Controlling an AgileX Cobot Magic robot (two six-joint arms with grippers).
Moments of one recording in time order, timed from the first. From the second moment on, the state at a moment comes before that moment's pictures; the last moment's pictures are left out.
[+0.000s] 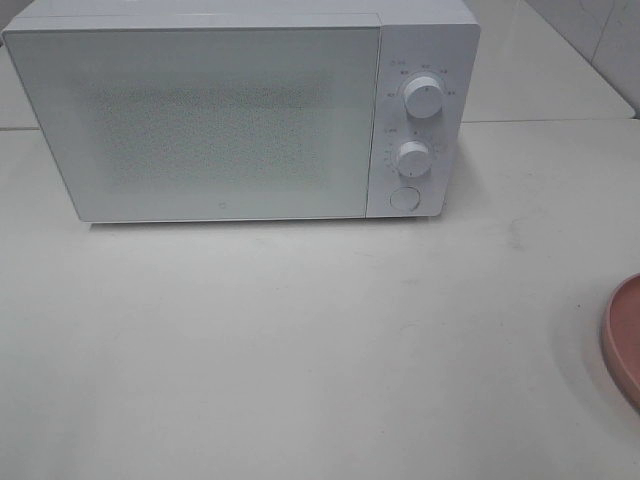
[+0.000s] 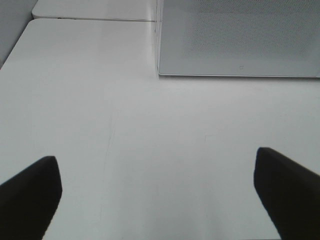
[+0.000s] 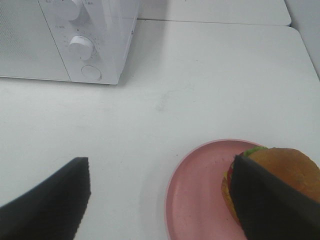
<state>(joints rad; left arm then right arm) 0.14 -0.01 -0.52 -0.21 1.08 0.12 0.13 0.40 -0.53 -0.07 0.71 0.07</state>
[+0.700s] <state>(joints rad) 0.14 -0.01 -0.52 -0.21 1.08 0.12 0.13 0.66 -0.53 -0.07 0.40 0.07</state>
